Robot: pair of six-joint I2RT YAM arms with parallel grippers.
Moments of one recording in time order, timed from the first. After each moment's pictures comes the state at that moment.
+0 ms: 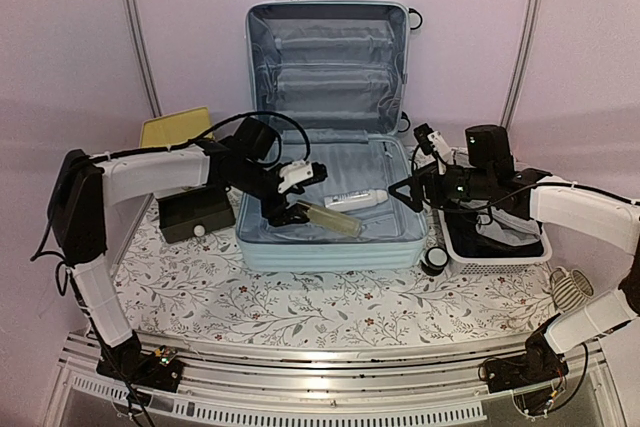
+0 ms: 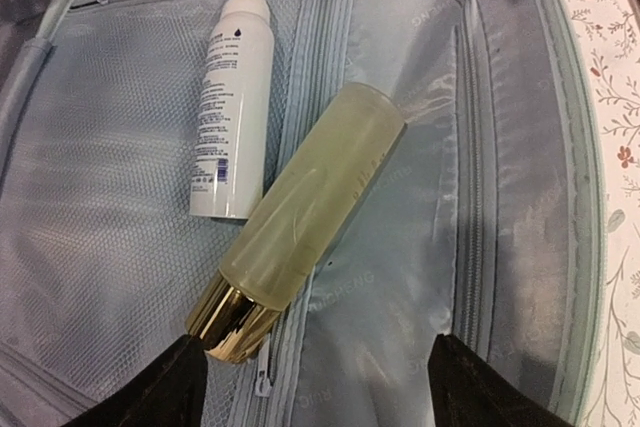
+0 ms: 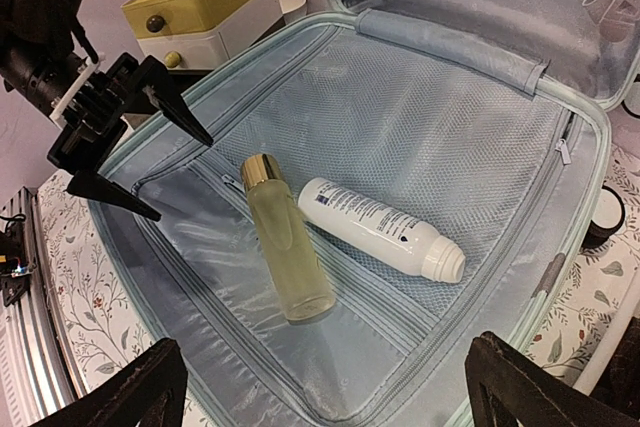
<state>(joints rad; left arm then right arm) -0.65 1.82 1.42 -0.47 0.33 0.70 0.50 1.36 0.96 -0.07 -0.36 0.02</state>
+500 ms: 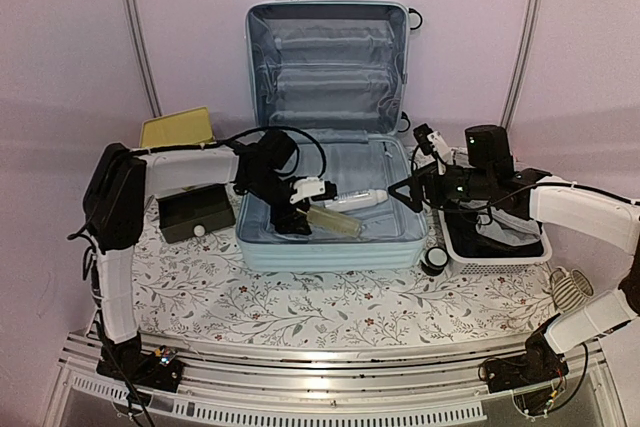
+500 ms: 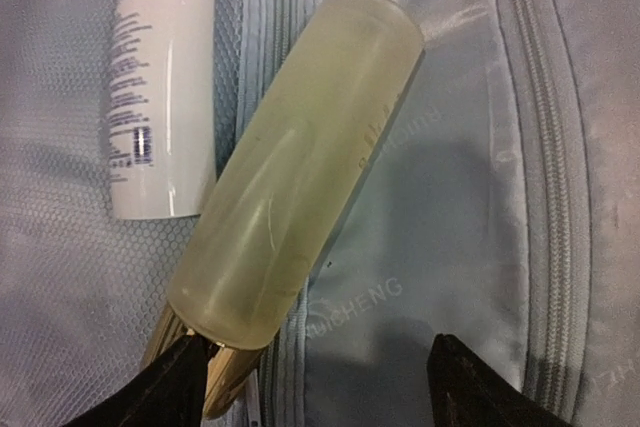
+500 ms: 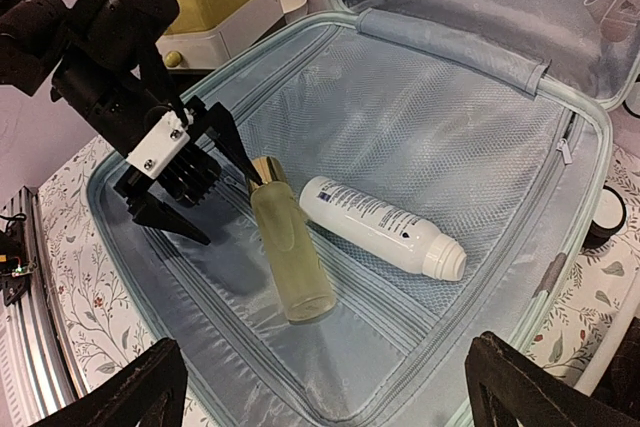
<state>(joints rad) -0.65 2.04 1.60 -0.61 0.29 0.82 0.51 1.36 0.96 -0.07 -0.36 0.02</state>
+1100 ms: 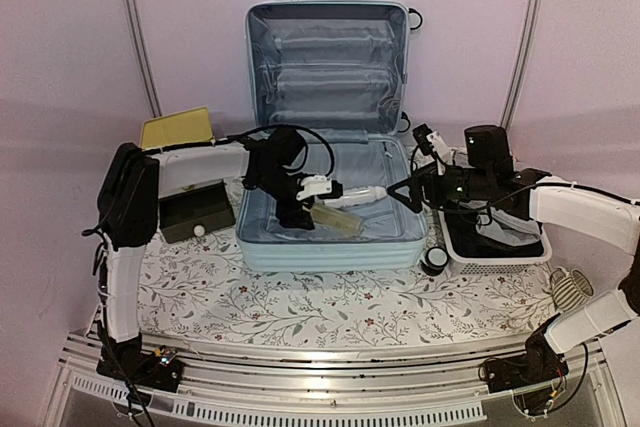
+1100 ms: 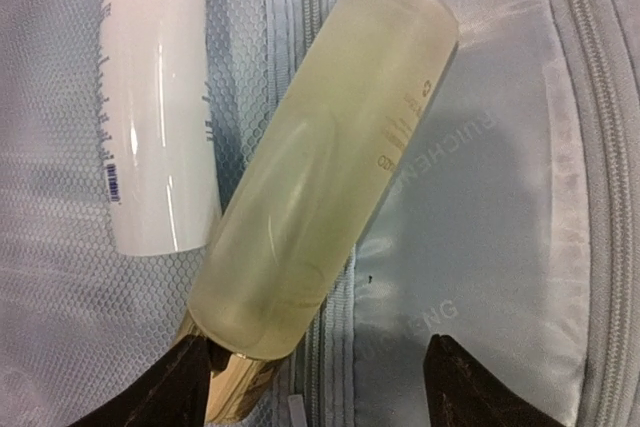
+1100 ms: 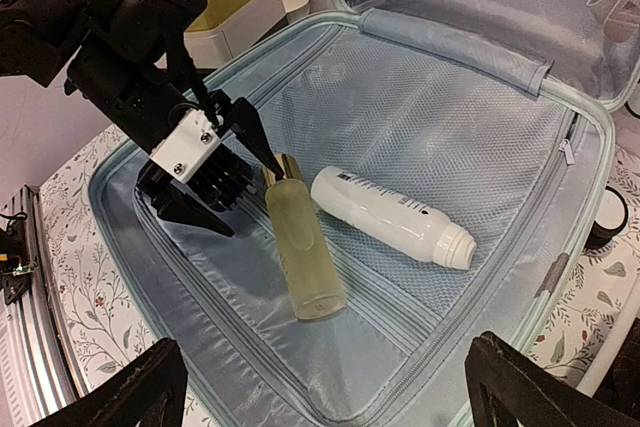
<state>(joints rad) -0.66 2.14 1.74 -0.68 0.23 0.88 0.51 1.36 0.96 -0.07 -0.36 0.02</state>
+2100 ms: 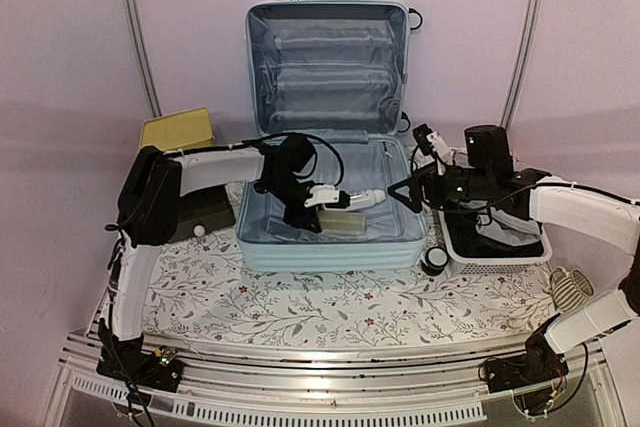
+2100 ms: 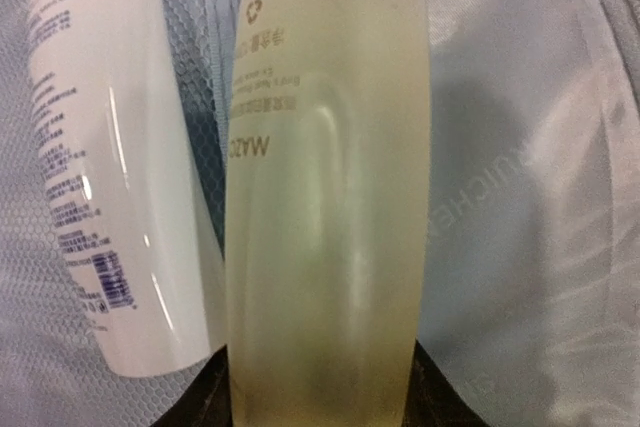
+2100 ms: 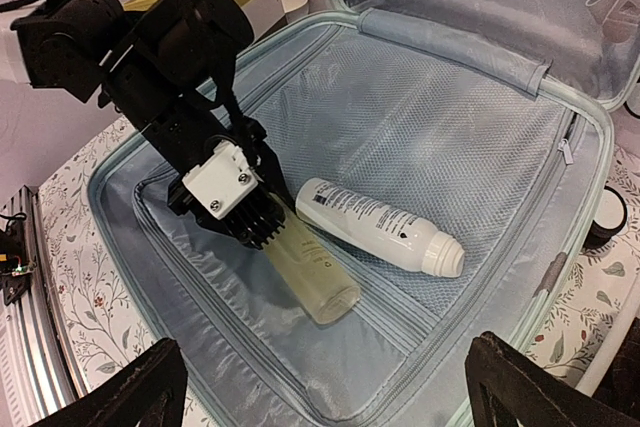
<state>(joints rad) -0.66 2.29 1.87 -0.73 0.28 0.98 0.51 1.36 0.96 -0.07 -0.36 0.02</state>
